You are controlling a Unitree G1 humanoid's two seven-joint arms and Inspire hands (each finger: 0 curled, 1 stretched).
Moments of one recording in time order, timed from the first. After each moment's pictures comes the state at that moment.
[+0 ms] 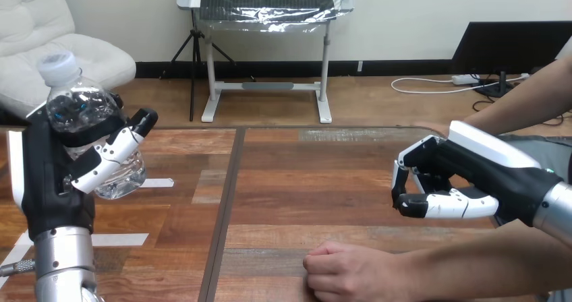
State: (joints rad) left arm 0.01 0.10 0.25 -0.01 -0.07 -0.34 0.06; right arm -0.11 -0.74 -0.05 0.03 -0.10 -0.39 0.63
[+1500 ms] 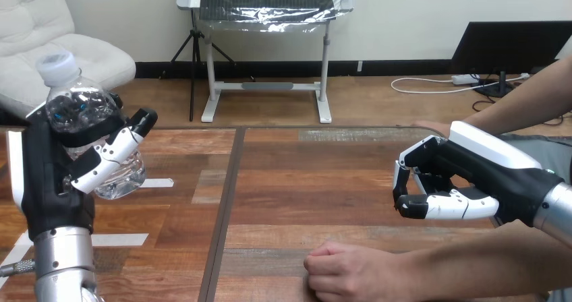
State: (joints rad) left arm 0.01 0.10 0.25 -0.01 -0.07 -0.34 0.06; right arm -0.11 -0.74 -0.05 0.04 -0.12 -0.41 0.61
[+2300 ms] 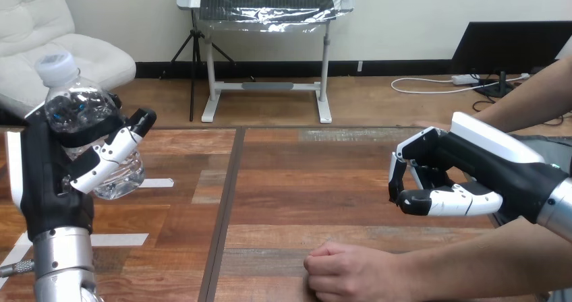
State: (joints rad) left arm 0.01 0.10 0.25 -0.01 -0.07 -0.34 0.06; right arm -0.08 -0.75 -0.07 -0.07 -0.05 -0.36 0.62
